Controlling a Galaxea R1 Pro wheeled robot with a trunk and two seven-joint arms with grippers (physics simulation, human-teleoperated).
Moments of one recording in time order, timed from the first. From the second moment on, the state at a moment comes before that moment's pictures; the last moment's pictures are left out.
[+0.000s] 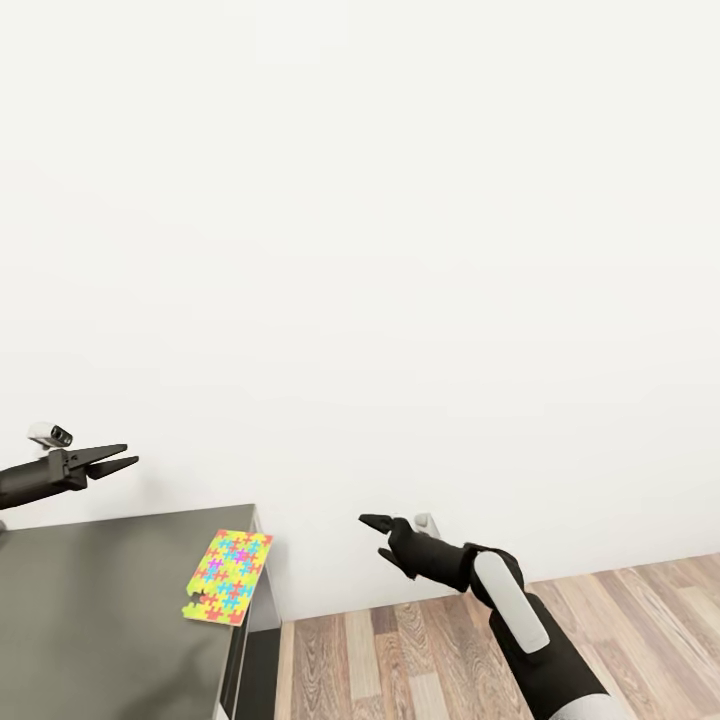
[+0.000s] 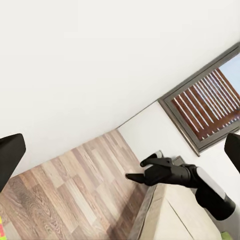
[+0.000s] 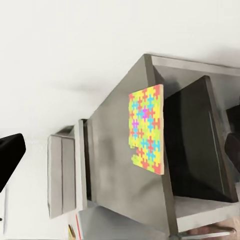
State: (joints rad) left arm -0.94 0.74 -0.28 -0.40 0.67 0.62 -1.57; right arm -0.44 0.03 0.17 -1.09 -1.18 0.79 0.07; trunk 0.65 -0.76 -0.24
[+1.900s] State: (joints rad) left arm -0.94 0.74 -0.28 -0.40 0.67 0.62 -1.57; right arm -0.49 0.04 0.18 -0.84 -1.01 0.60 0.18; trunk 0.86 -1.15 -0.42
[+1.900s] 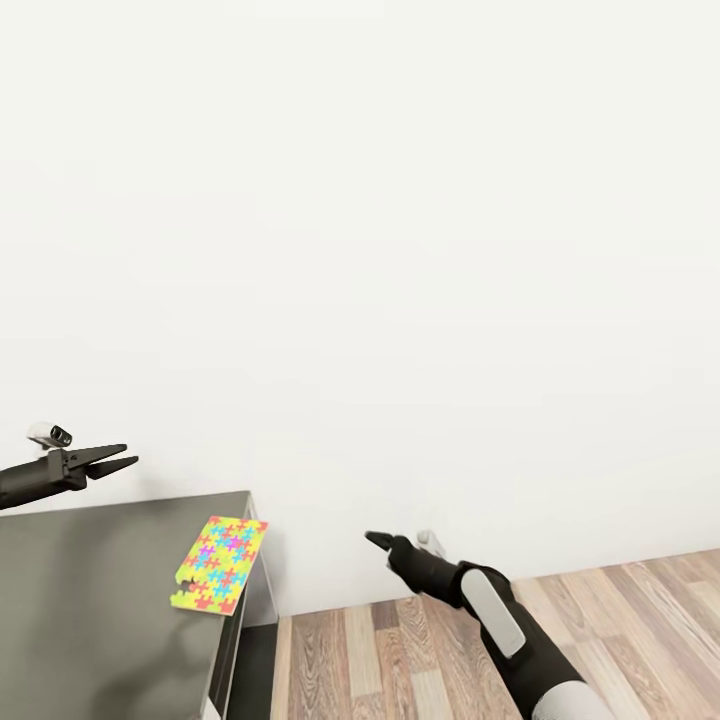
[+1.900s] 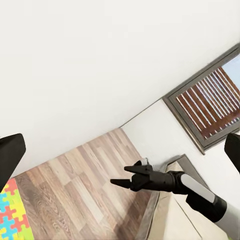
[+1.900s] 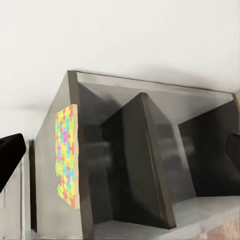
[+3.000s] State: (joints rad) left arm -0.94 0.75 -0.28 -0.40 0.67 0.62 -1.57; right arm -0.49 0.06 0.18 -0.81 -1.00 0.63 0.48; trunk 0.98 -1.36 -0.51
